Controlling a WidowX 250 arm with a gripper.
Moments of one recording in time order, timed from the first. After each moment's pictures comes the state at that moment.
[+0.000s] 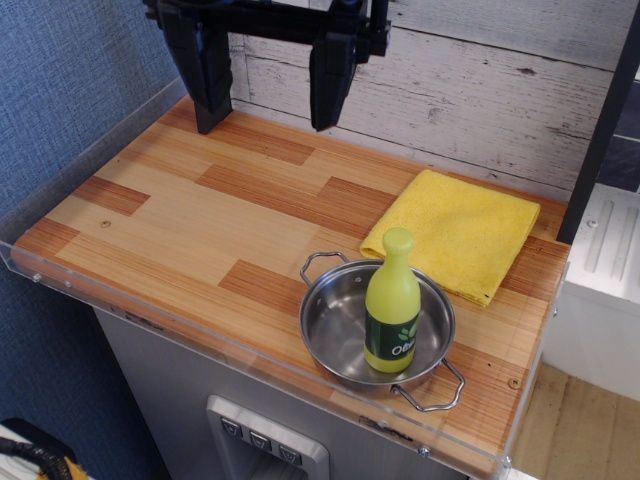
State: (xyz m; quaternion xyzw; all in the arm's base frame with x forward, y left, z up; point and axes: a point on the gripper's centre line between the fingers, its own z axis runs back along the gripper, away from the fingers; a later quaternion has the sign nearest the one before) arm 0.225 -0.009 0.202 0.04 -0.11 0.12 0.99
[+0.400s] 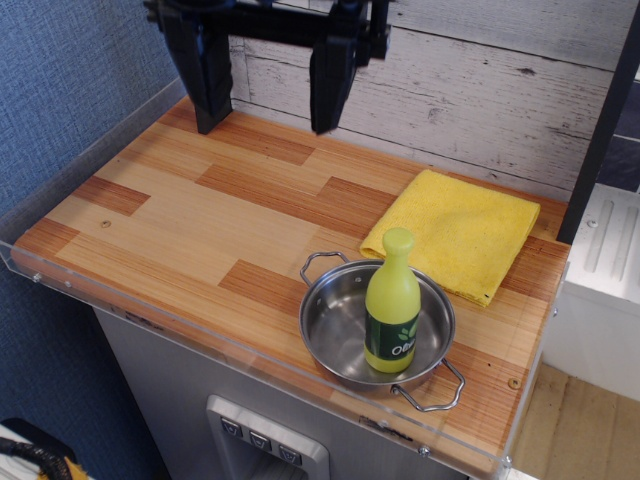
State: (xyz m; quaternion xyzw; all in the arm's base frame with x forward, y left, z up) arm 0.226 -0.009 0.197 0.04 -0.10 0.12 0.99
